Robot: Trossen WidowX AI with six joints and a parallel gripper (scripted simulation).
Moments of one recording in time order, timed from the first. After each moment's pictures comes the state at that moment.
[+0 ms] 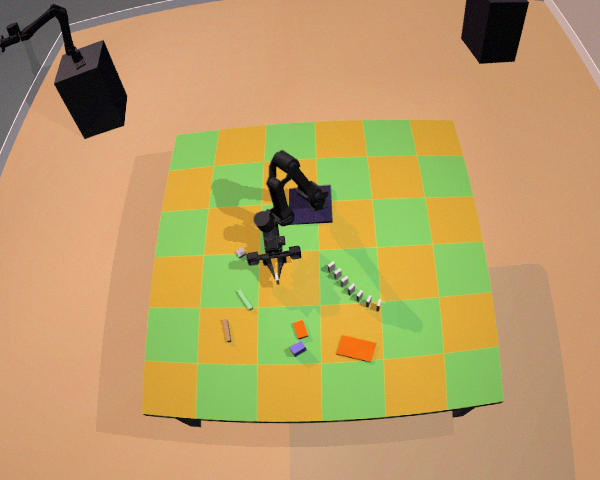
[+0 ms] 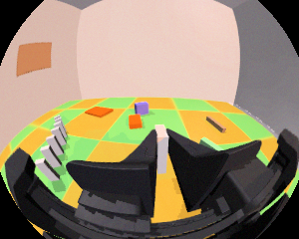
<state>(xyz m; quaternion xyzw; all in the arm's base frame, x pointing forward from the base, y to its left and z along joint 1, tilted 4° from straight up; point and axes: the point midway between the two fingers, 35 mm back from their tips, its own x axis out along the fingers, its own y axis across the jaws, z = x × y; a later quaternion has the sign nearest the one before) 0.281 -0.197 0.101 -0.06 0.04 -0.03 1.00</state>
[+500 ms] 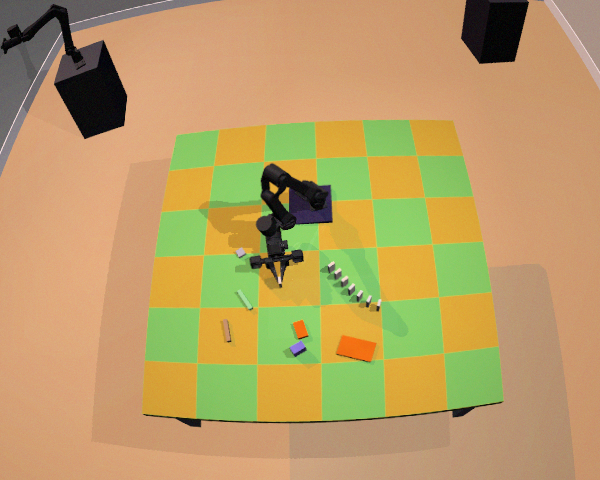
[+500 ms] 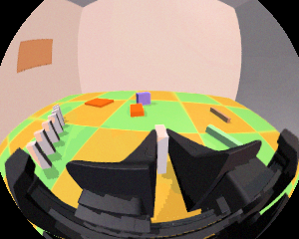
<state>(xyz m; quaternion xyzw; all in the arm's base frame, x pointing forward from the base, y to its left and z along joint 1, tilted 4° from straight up) 0.281 -0.194 0.068 -0.06 0.05 -0.03 1.00</state>
